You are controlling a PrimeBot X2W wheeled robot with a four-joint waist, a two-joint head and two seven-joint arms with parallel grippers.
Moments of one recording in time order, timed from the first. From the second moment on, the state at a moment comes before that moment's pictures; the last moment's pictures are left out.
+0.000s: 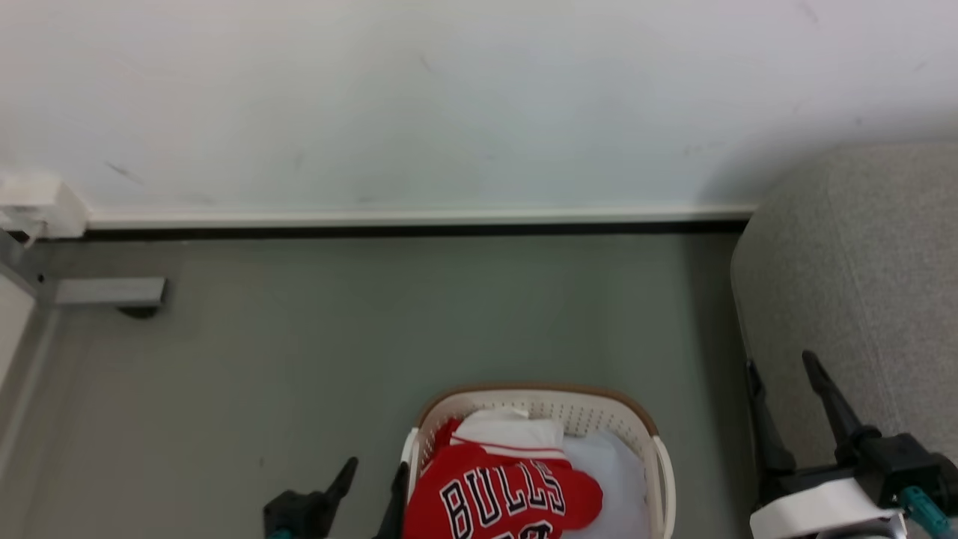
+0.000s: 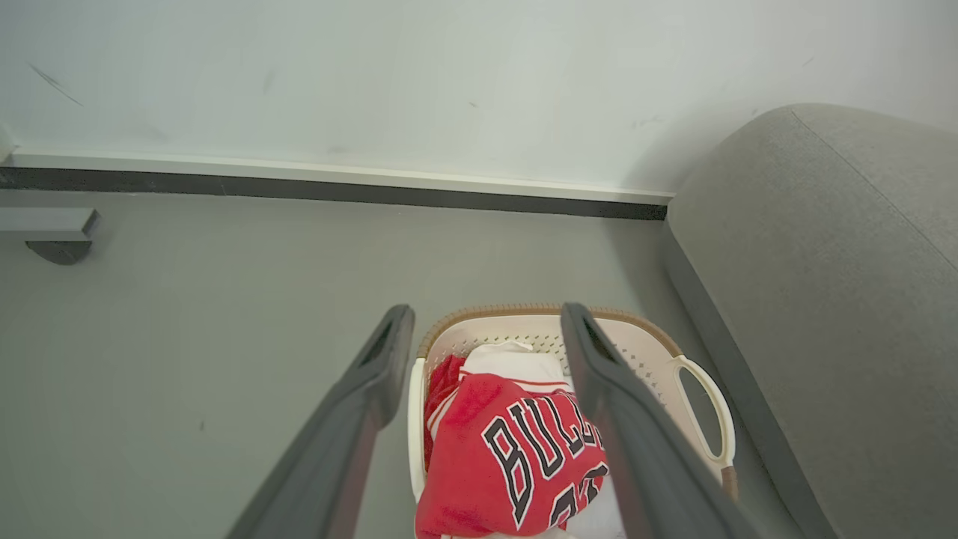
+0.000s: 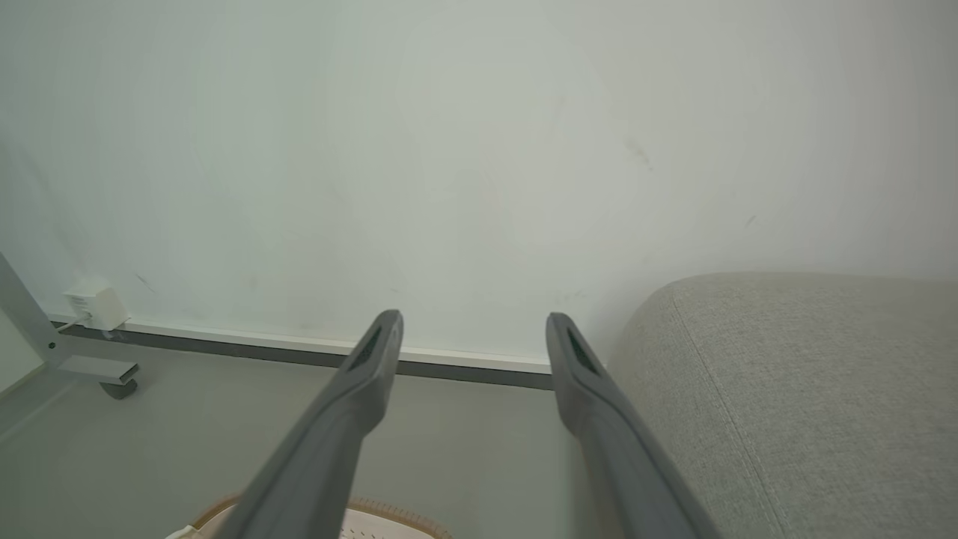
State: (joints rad) left arm -0.10 0.05 -0.23 0.44 -0.22 -0.05 -0.26; right arm -0.14 -0.05 0.05 0.26 0.15 0.13 -0.26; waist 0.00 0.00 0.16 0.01
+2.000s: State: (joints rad) left arm -0.76 0.12 -0.72 1.11 -0.57 -0.13 -0.26; right arm -0.36 -0.05 0.04 0.15 0.13 0.13 -0.26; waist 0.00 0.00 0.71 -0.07
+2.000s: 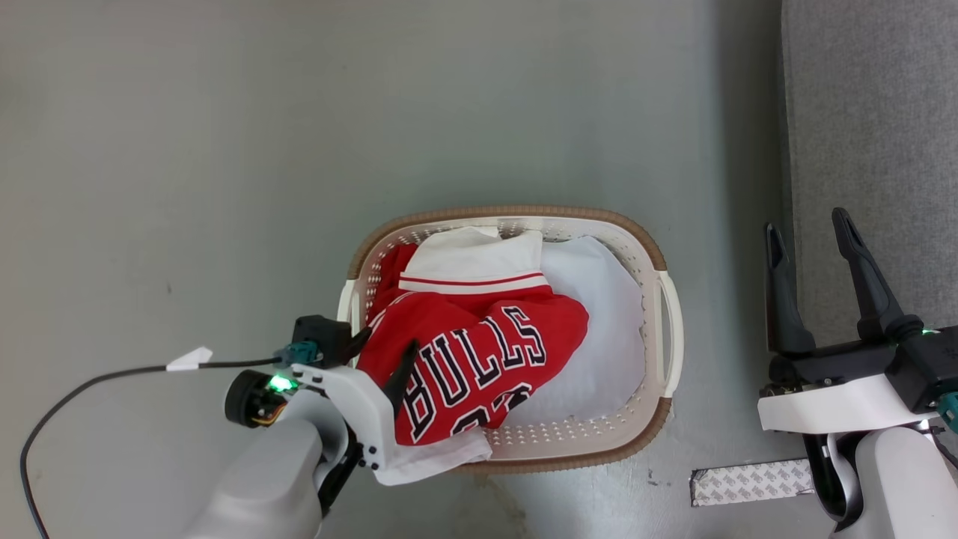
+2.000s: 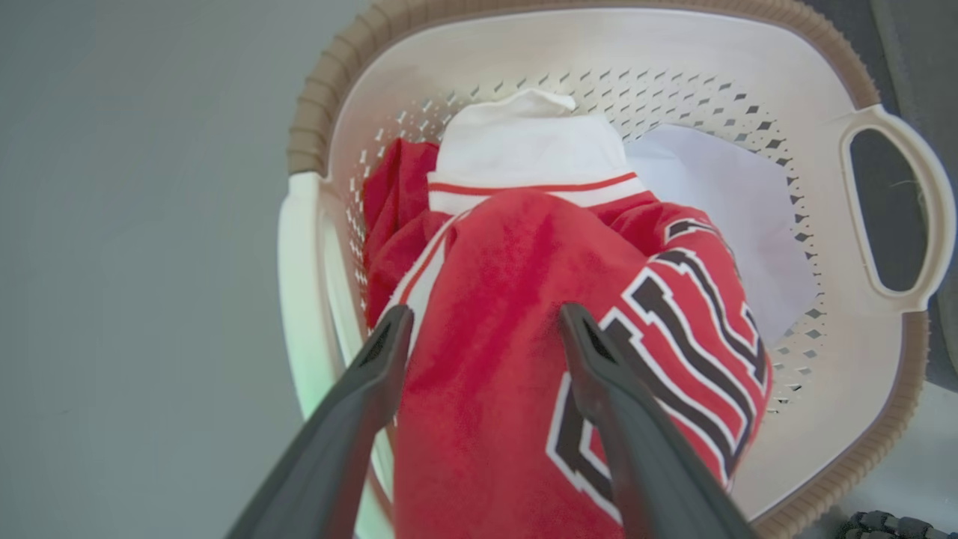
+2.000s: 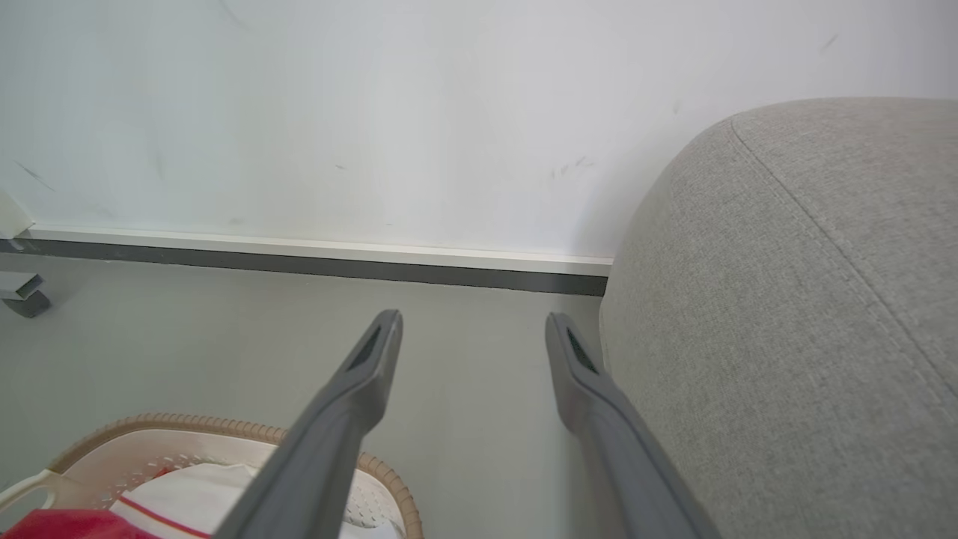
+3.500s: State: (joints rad) left arm -0.59 0.23 -1.08 0.85 -0.94 -0.13 -0.26; right arm -0.24 -0.05 0.07 0.24 0.19 0.13 -0.26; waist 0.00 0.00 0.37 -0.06
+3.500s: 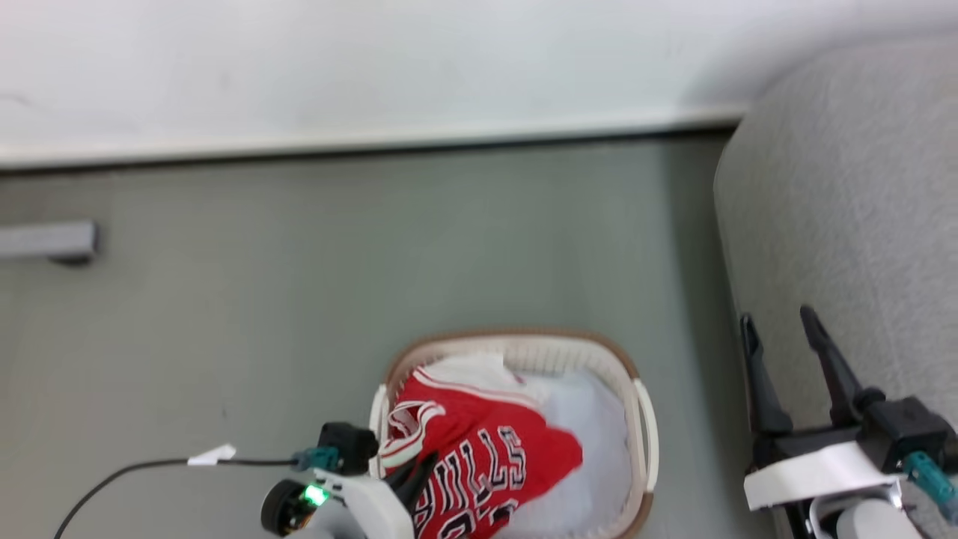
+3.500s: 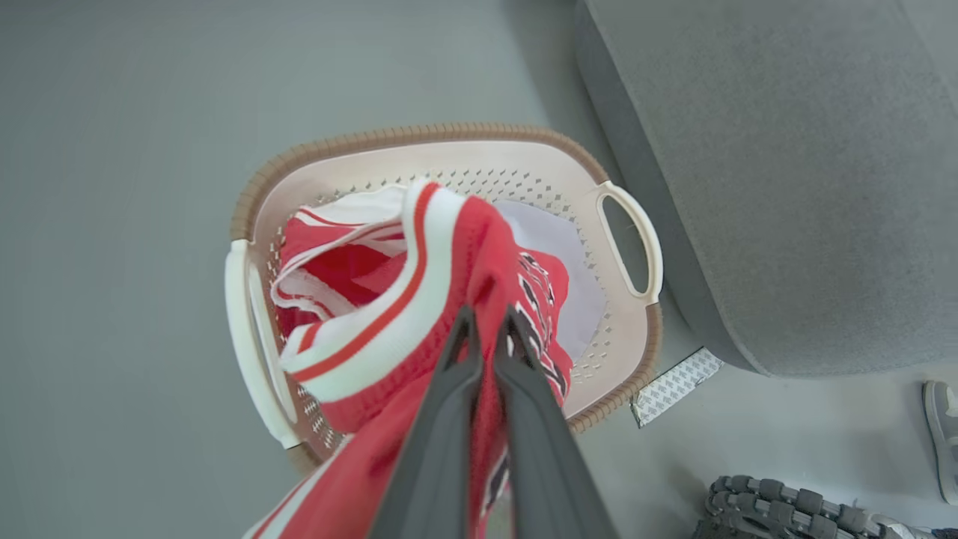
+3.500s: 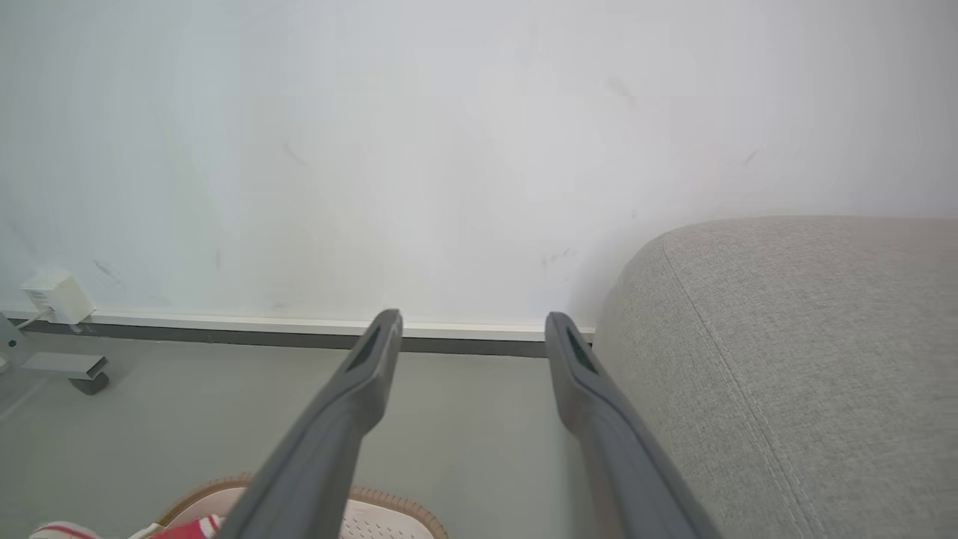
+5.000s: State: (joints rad) left arm -0.28 0.55 -0.76 -0.15 -0.64 0.13 -0.16; right arm -0.27 -0.25 0.69 0.24 0.33 0.13 -0.26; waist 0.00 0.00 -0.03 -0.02
